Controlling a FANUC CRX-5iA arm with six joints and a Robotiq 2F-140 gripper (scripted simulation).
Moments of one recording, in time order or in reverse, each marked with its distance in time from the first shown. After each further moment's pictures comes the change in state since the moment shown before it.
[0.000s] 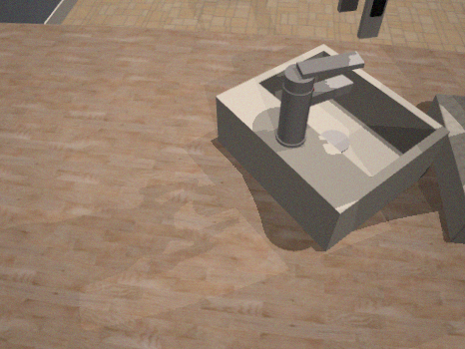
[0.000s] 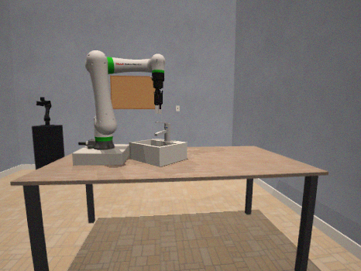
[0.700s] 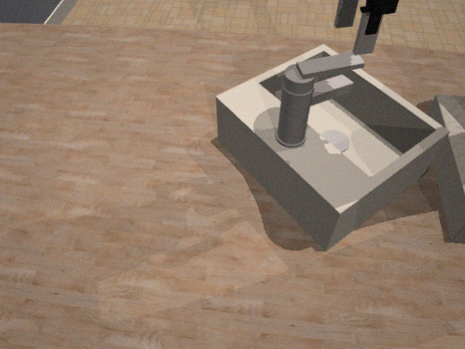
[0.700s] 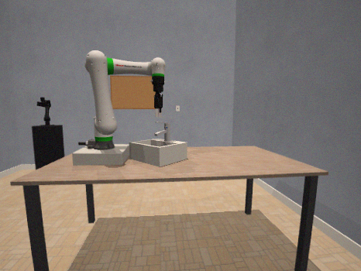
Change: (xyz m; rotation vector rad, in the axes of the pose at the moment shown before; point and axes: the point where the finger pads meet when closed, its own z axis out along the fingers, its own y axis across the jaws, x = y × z) arm 0.000 0.000 0.026 0.000 0.000 0.000
